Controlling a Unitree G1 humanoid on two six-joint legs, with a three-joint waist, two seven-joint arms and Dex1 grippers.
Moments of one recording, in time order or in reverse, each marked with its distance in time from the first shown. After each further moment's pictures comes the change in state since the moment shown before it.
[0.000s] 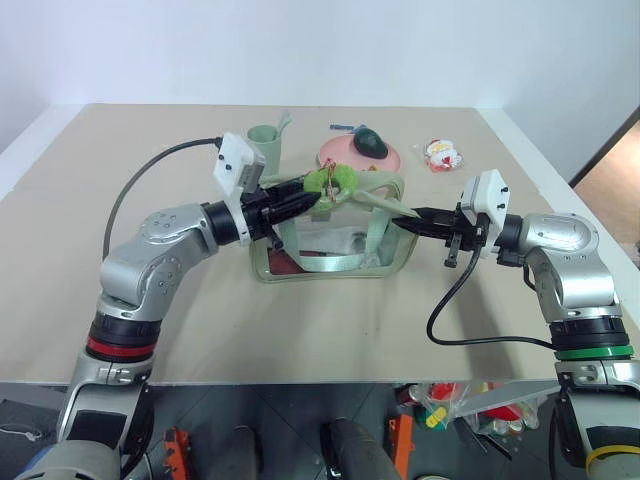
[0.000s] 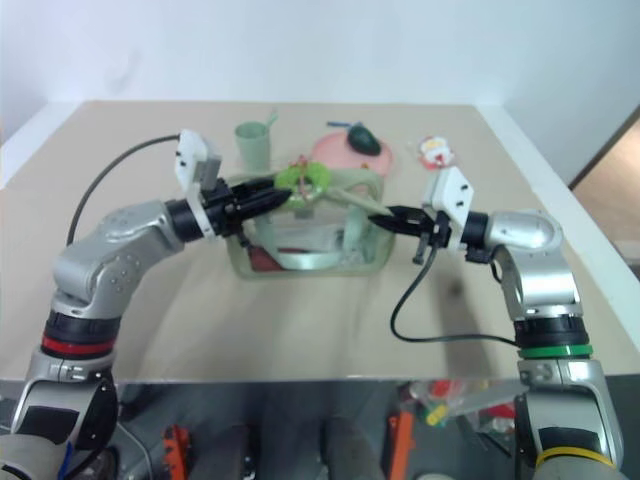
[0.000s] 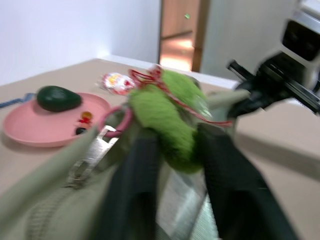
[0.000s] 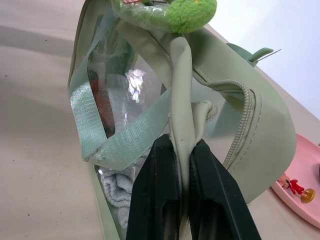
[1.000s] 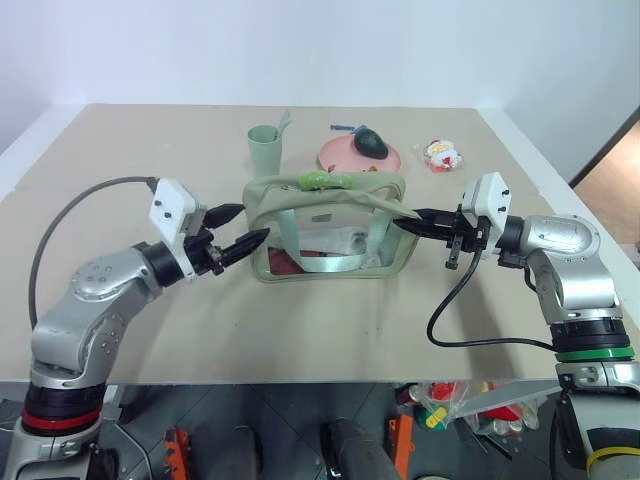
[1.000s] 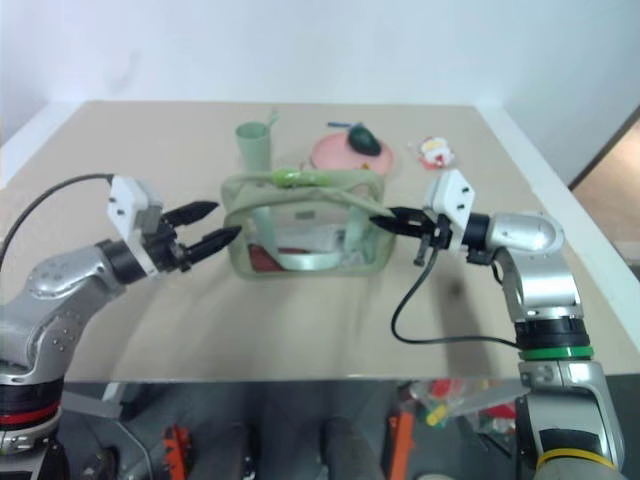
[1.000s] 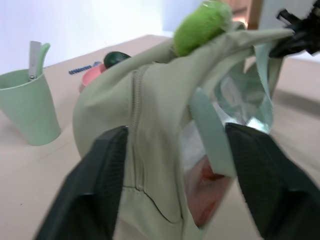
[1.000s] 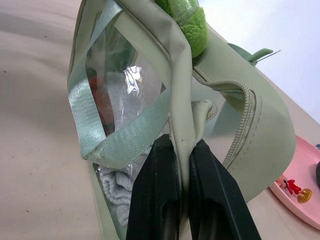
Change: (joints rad) left arm 0.338 0.087 0.172 -0.182 0.056 -0.086 0.067; right arm 0.007 -0.002 -0.003 0.004 -0.007 -0.017 0.002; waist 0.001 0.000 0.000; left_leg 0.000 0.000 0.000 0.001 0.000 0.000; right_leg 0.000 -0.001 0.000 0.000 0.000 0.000
